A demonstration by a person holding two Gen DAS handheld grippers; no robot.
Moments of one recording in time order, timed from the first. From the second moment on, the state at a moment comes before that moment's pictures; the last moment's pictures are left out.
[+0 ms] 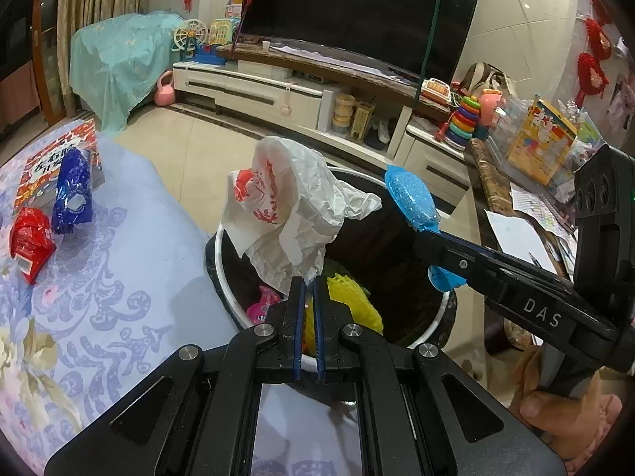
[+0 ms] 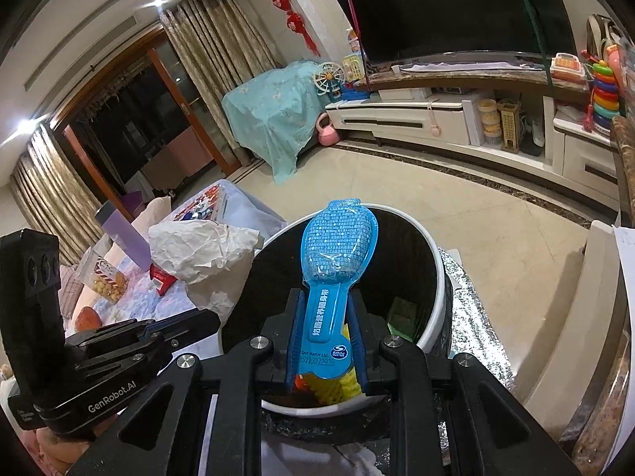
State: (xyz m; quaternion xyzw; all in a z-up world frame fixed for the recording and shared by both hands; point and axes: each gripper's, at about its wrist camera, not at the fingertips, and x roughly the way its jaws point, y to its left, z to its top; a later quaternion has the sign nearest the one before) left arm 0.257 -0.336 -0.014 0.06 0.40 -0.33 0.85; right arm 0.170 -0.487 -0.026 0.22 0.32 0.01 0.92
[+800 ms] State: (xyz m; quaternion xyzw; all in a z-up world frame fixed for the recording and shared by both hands) left arm 0.260 -0.311 -0.017 0.03 0.41 -0.31 0.86; right arm 0.174 -0.493 -0.024 0.24 0.32 0.00 0.92
